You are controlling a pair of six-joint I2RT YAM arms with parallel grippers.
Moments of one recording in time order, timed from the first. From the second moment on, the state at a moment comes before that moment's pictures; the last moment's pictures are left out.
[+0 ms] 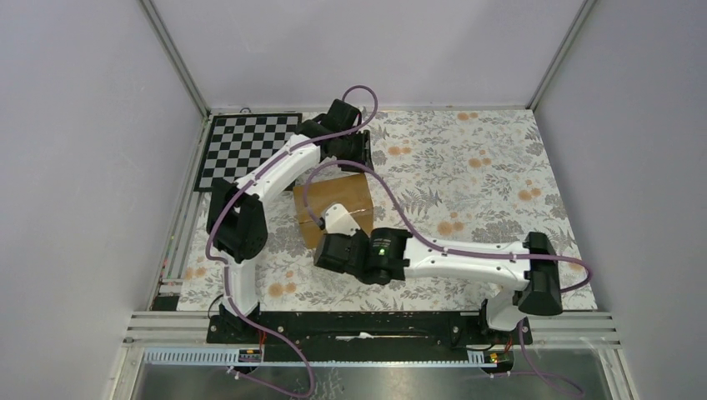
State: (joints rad) left arm -0.55 1.95 1.78 -0.72 0.20 -0.50; right arm 1.40 1.64 1.47 -1.02 0.59 0.54
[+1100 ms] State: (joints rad) left arm -0.27 1.36 1.32 -0.85 0.03 -0.45; right arm 1.06 1.56 1.31 -0.81 0.36 0.46
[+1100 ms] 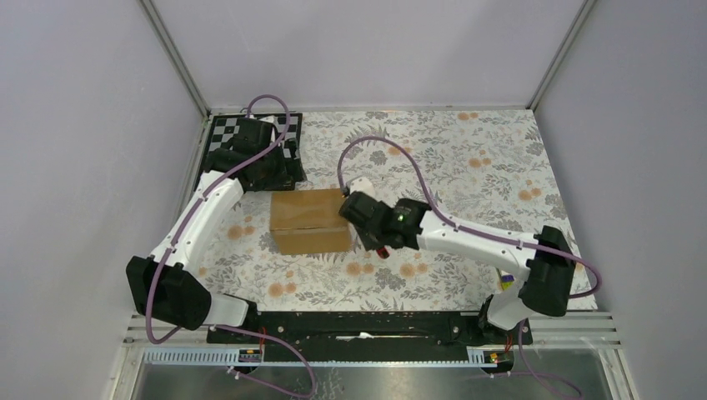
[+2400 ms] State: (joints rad) left arm -0.32 1.22 1.27 -0.92 -0.11 -0.44; right arm 0.96 1.25 1.16 -0.77 0.25 0.54
